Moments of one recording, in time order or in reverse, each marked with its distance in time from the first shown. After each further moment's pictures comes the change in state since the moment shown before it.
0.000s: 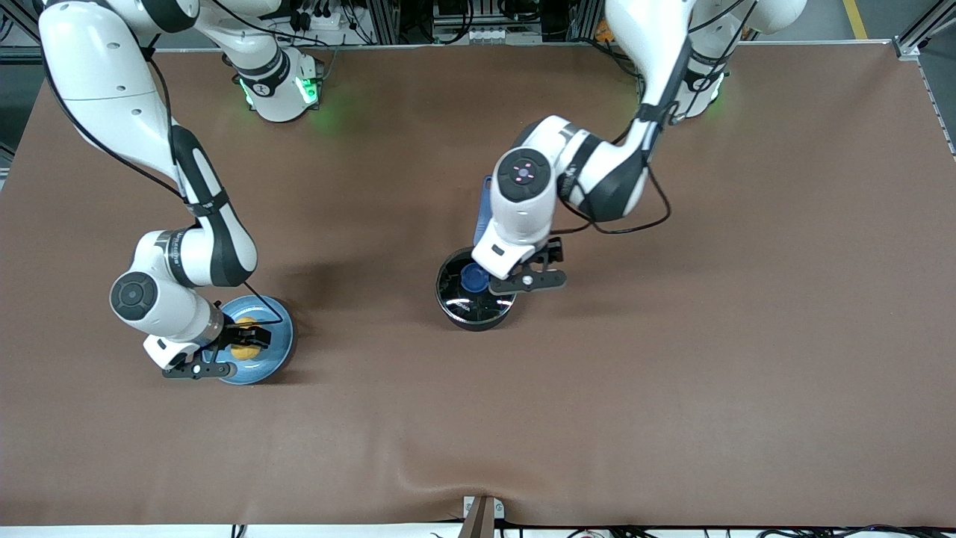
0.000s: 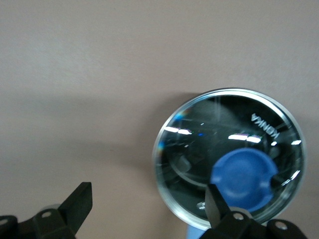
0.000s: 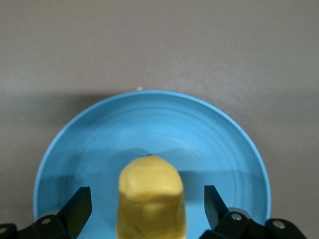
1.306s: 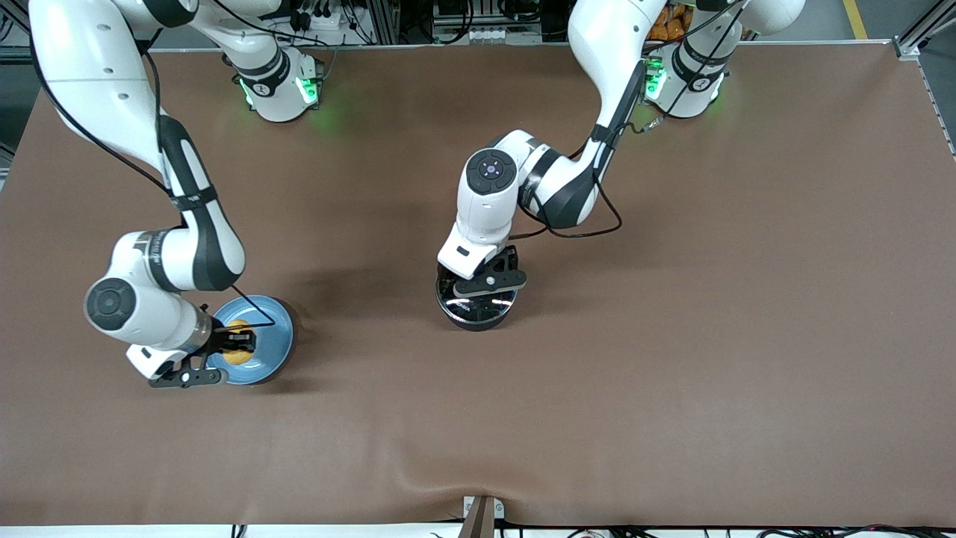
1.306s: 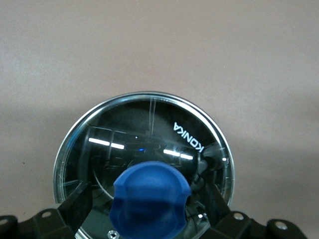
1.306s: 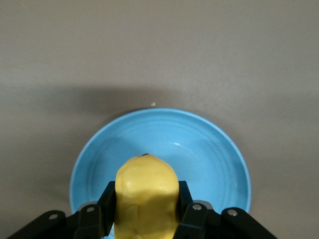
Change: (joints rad) left arm -0.057 0.121 0.000 0.046 -0.072 0.223 -0.067; right arm 0.010 -0.033 0.009 0.137 -0.001 -0.188 -0.039
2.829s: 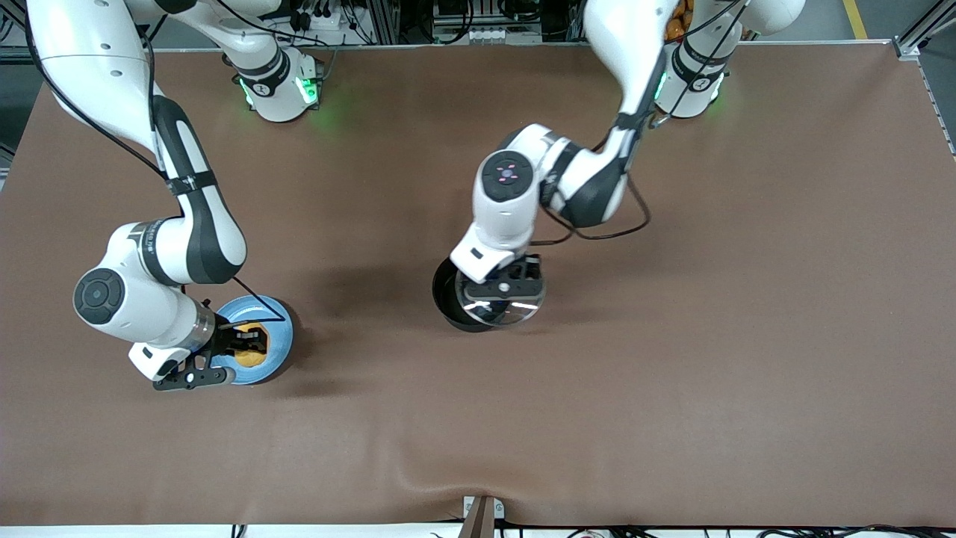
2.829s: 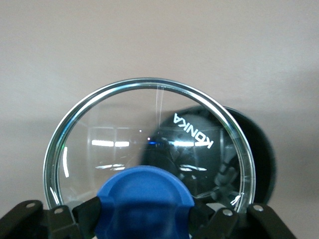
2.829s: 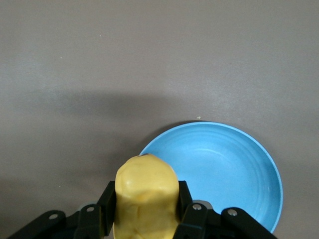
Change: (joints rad) left arm 0.033 -0.084 0.088 0.036 0.000 -0.233 0.318; right arm 0.015 -0.030 0.035 0.016 0.098 -0.022 -0.041
